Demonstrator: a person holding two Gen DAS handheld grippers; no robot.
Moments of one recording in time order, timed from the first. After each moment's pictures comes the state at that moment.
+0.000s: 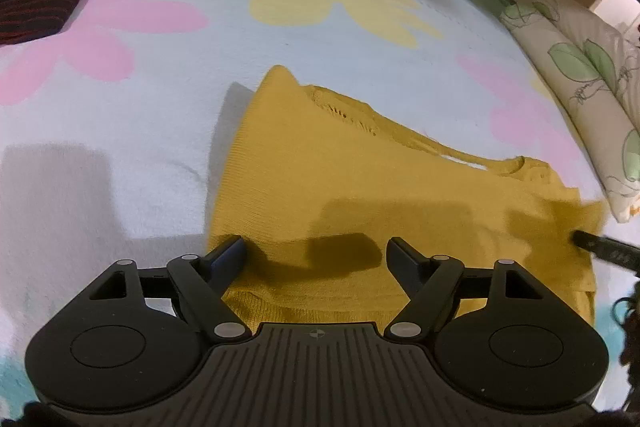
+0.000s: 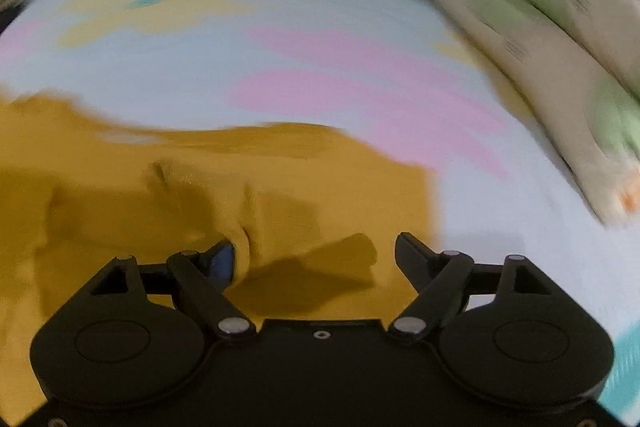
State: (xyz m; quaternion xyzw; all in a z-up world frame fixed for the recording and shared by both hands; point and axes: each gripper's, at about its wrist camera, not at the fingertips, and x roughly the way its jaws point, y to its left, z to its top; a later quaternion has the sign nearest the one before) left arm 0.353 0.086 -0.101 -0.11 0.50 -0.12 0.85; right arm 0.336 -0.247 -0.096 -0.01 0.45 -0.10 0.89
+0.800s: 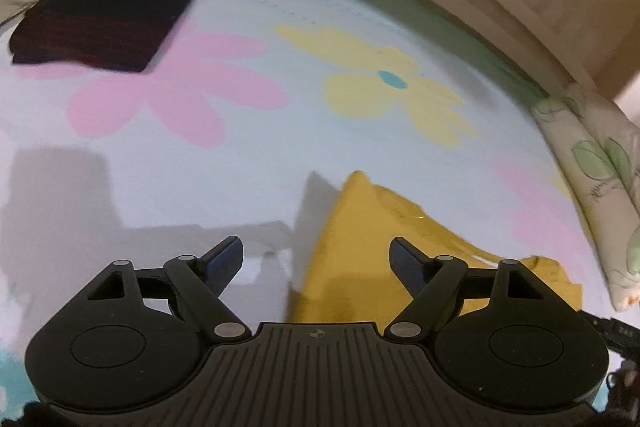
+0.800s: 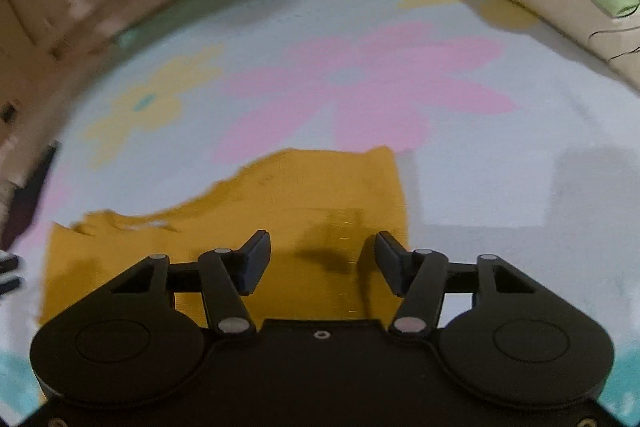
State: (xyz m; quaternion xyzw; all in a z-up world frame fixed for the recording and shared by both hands) left arm 0.353 0.146 -0.079 -0.18 0.43 -0.04 0.88; right arm 0.330 -0.303 -0.103 0.18 0.42 -0.01 0.89
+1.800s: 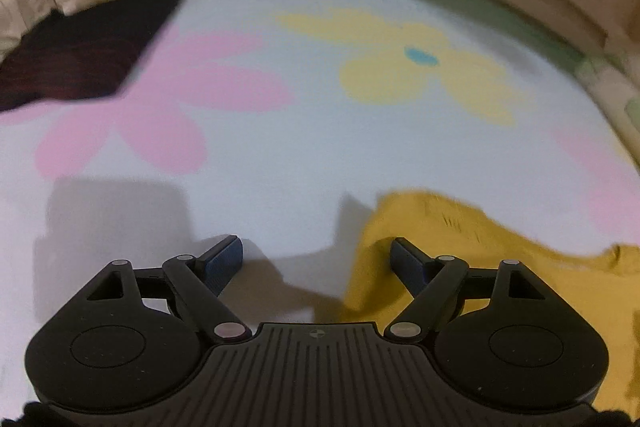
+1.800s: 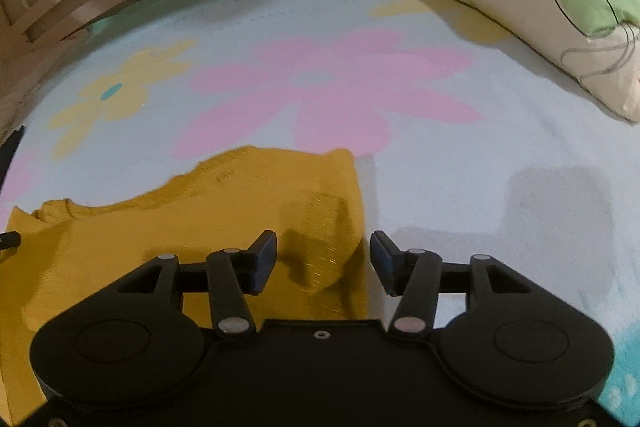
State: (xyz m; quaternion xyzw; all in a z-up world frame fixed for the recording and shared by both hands) left arm 0.400 0.114 -0.116 -0.08 0.42 0.01 0.90; right arm 0.328 -0.296 -0.107 0.14 0.43 -0.06 0.89
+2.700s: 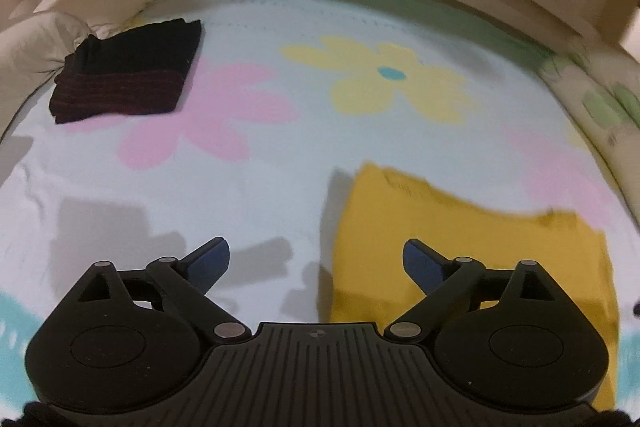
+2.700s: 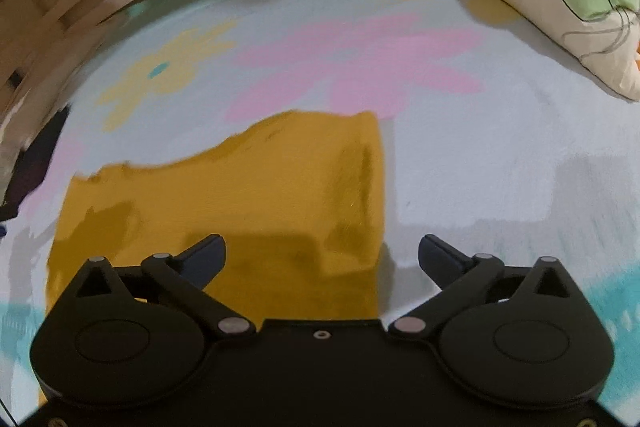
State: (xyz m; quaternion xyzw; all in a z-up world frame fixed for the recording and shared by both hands) left arm 0.300 0.119 -0.029 -0.07 0.43 -0.02 0.90; right arm 0.269 -0.280 -0.065 0.14 0.45 0.01 0.88
